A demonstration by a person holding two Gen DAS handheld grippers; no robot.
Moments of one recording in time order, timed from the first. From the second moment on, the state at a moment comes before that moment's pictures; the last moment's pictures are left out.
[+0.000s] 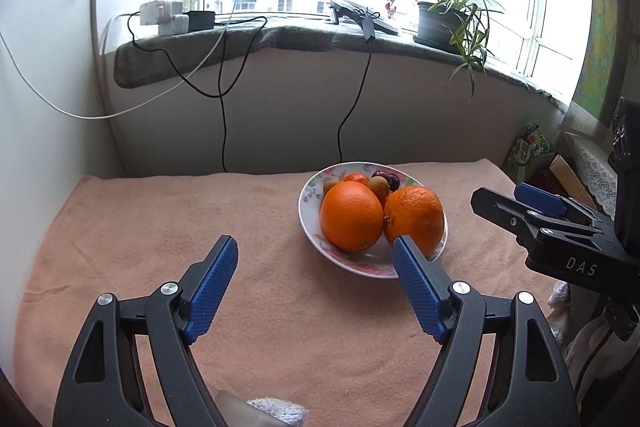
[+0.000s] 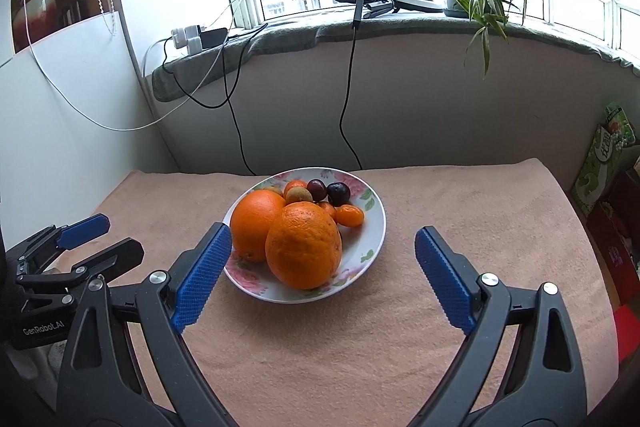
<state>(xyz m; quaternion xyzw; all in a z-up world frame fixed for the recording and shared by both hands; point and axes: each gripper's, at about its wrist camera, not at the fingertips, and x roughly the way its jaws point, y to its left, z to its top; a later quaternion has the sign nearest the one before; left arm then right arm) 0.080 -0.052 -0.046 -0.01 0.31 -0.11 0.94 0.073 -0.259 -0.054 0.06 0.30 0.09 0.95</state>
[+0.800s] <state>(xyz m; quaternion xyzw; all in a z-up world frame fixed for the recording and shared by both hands) 0.068 -0.063 -0.043 0.00 0.31 -0.12 0.94 0.066 -0.265 -0.059 0.07 0.31 0.09 0.94</state>
